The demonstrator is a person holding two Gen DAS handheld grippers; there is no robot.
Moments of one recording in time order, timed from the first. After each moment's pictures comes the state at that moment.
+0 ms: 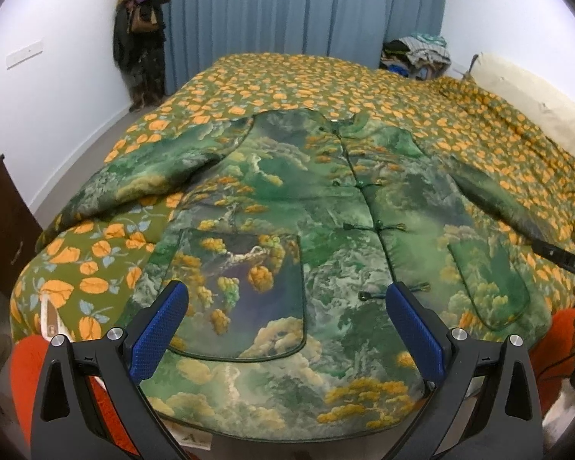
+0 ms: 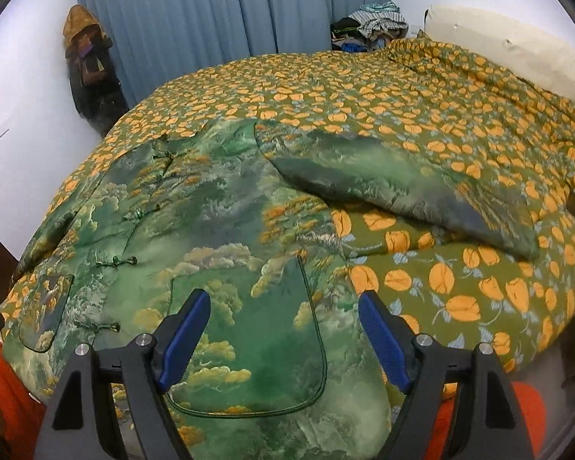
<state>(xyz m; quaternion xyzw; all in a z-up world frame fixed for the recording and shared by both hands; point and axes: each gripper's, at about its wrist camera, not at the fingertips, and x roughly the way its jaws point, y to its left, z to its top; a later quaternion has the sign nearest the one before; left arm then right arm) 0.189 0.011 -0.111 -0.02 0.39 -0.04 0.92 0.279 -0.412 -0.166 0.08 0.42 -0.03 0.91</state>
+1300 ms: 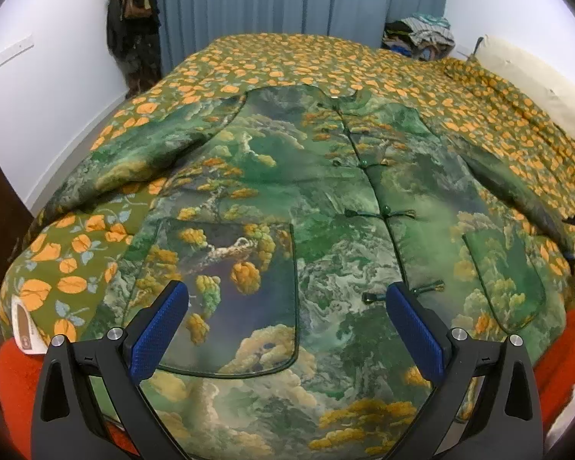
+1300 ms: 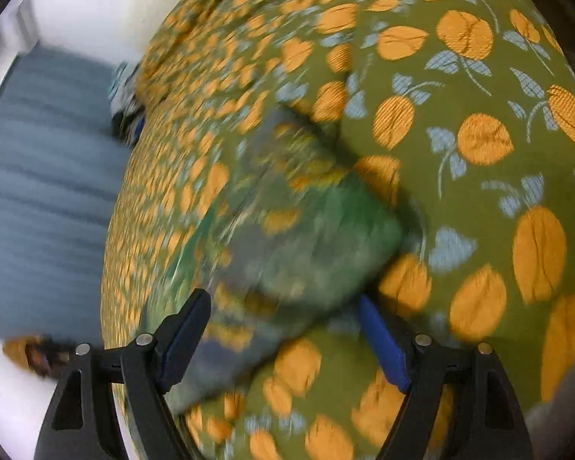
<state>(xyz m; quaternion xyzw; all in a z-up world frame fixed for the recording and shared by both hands) 0.215 0.000 -0.134 -0.01 0.42 -0.03 0.91 0.305 -0.745 -0.283 0.56 0.27 -0.26 0.73</state>
